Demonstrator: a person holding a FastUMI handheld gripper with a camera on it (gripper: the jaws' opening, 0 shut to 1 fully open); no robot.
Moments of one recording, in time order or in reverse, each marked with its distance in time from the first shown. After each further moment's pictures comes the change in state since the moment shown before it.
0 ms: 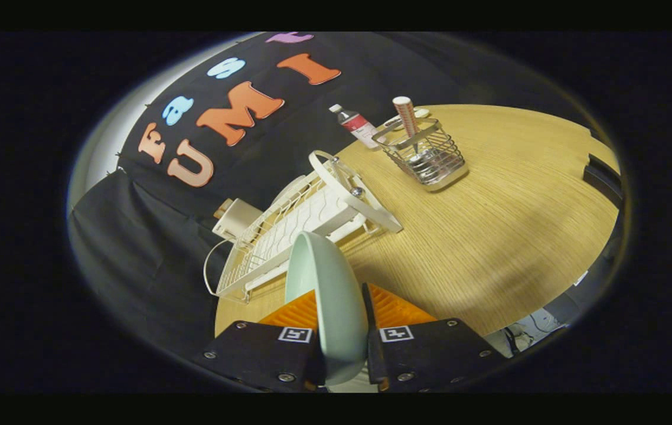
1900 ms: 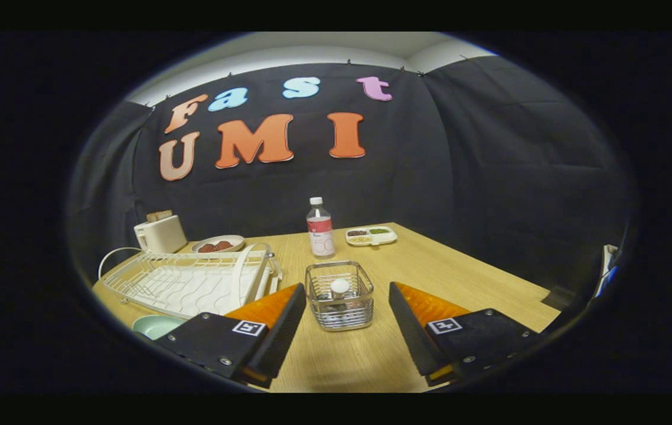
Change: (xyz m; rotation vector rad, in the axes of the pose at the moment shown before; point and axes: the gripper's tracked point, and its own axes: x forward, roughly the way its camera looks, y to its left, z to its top) arm -0.005 -0.052 0.199 -0.556 -0.553 -0.282
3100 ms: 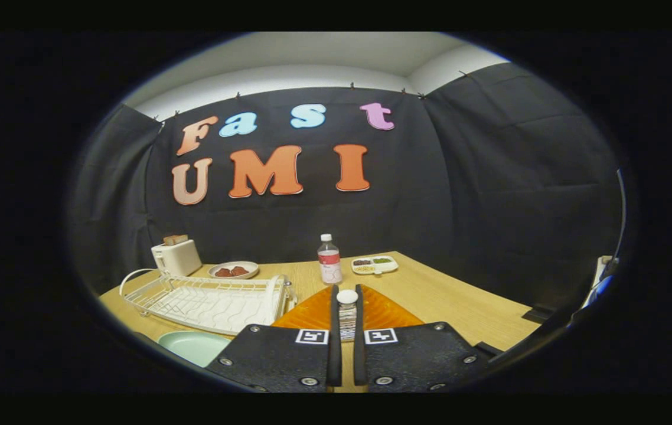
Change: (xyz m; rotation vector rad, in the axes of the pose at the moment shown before) arm -0.067 0.005 0.067 0.002 -0.157 0.023
